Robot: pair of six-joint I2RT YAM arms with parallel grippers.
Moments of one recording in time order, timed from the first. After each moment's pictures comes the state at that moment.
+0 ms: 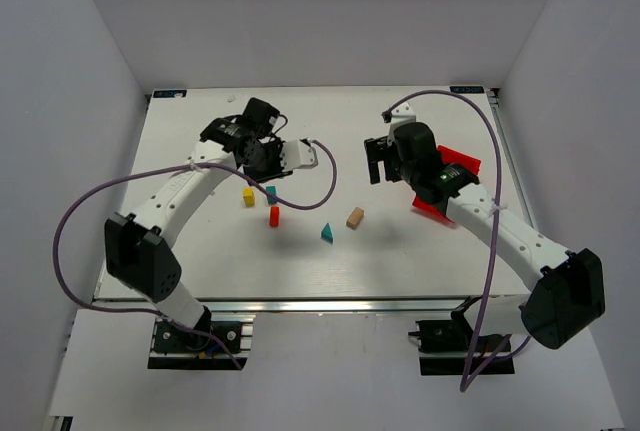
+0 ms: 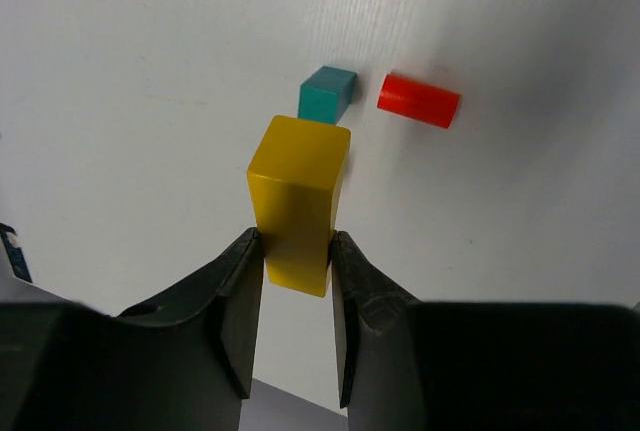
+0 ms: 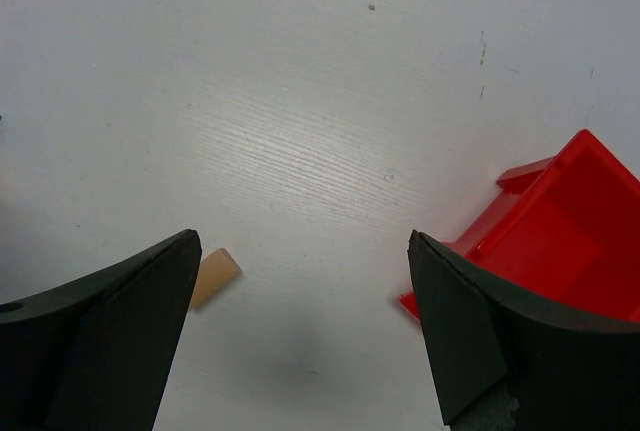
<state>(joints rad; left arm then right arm) -0.49 1.58 1.54 -1.03 0.08 0.94 0.59 1.30 1.08 -0.36 0.24 0.09</state>
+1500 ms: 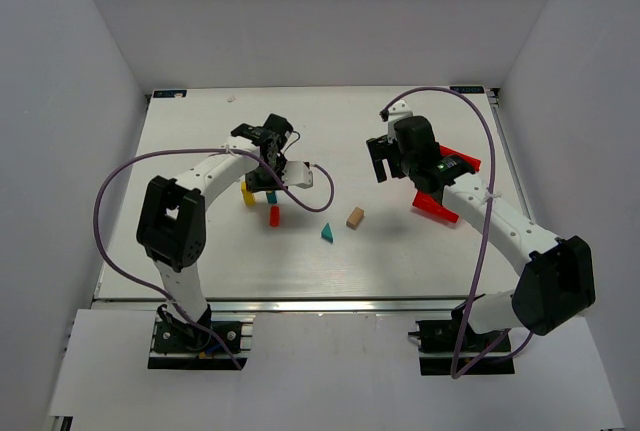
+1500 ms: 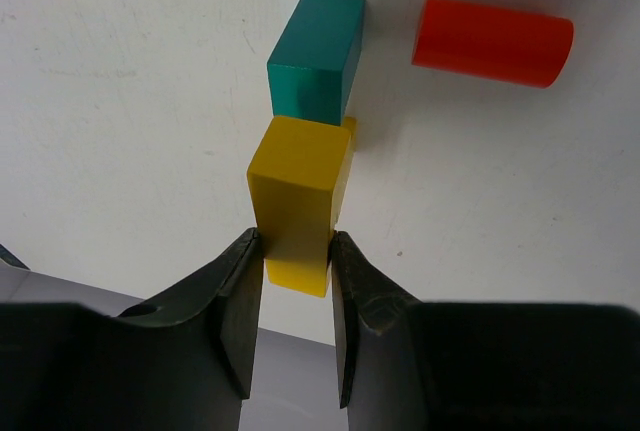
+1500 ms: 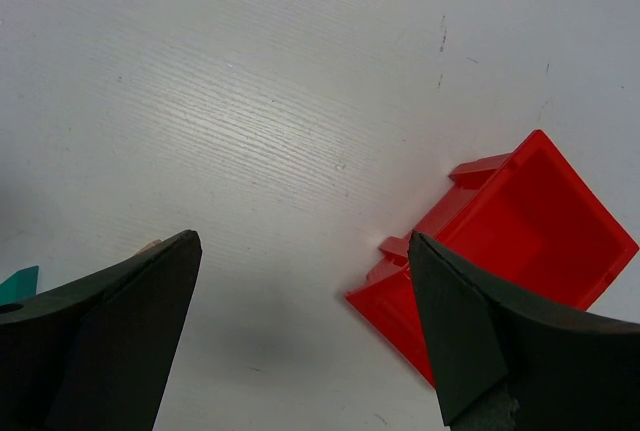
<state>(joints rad) -0.47 1.84 1.48 -0.99 -0.15 1.08 0.54 1.38 1.14 -0.40 0.24 -0.03</state>
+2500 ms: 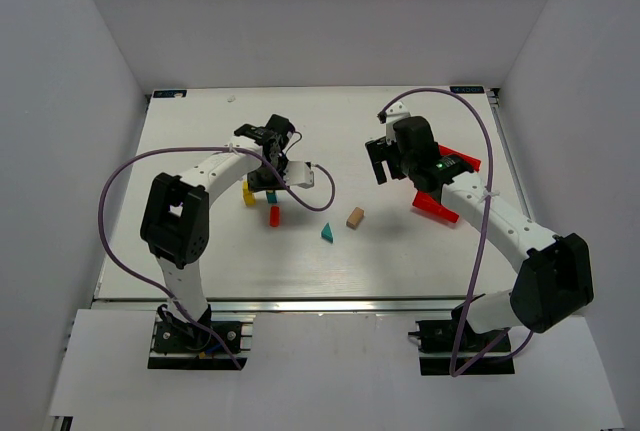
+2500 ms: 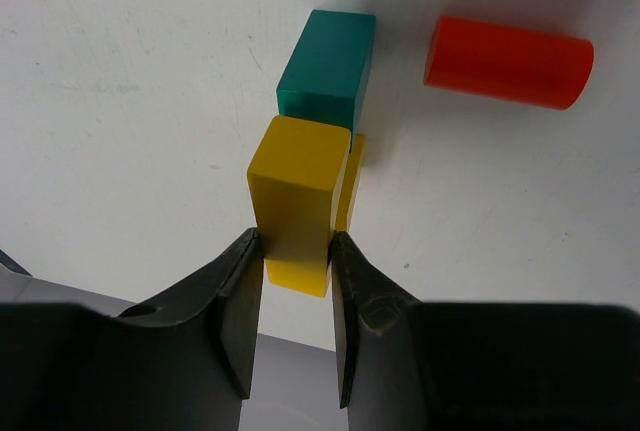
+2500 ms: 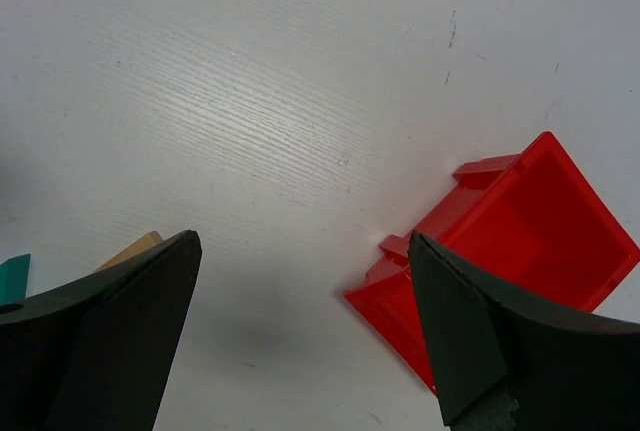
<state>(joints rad) -0.48 1.87 1.49 -0.96 -0.15 1.08 0.53 1.40 1.14 -0.40 0.22 -0.06</state>
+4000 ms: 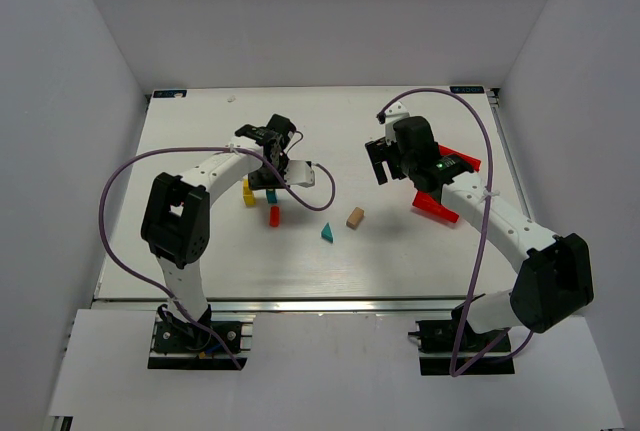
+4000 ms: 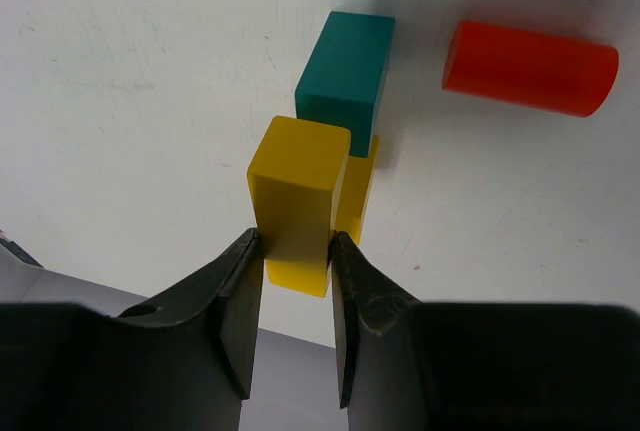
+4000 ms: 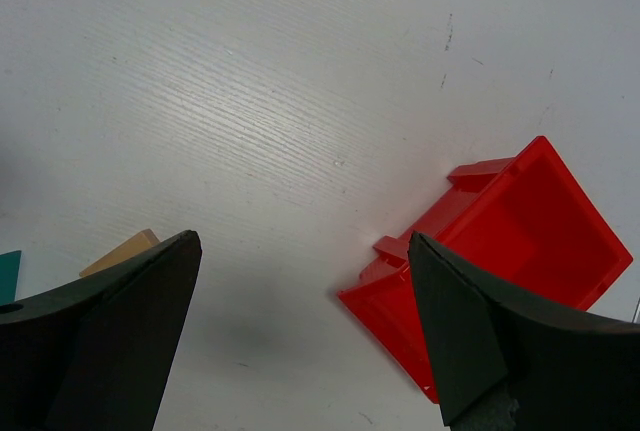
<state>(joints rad) -0.48 1.88 1.49 -0.94 -0.18 1.08 0.53 1.40 1.14 -0.40 0.22 -0.08</state>
